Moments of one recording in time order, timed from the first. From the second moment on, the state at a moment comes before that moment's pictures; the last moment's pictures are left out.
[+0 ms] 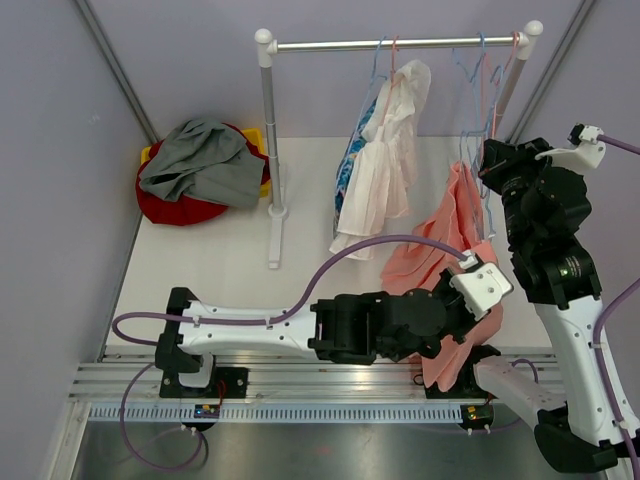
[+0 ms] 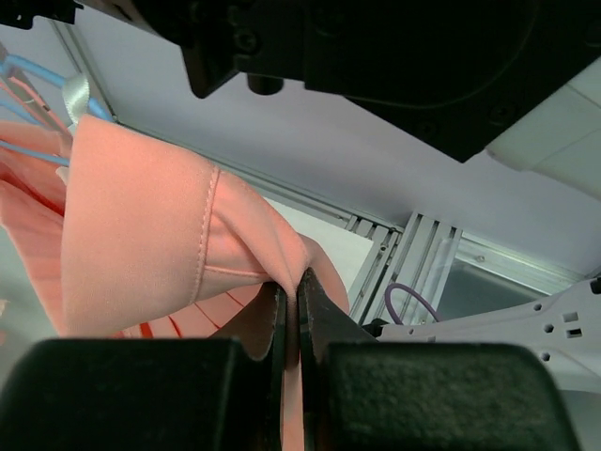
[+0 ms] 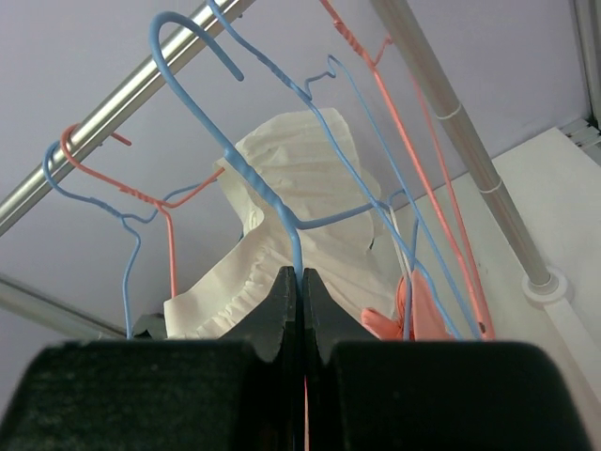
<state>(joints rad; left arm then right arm) -1.62 1.76 1.86 -0.17 -0.52 -0.06 0.27 0.92 1.37 -0.38 0.38 0.61</state>
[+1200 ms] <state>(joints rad) -1.29 1.66 1.58 -0.14 -0.68 -0.15 0.28 0.95 1.82 -0.87 0.05 0.73</state>
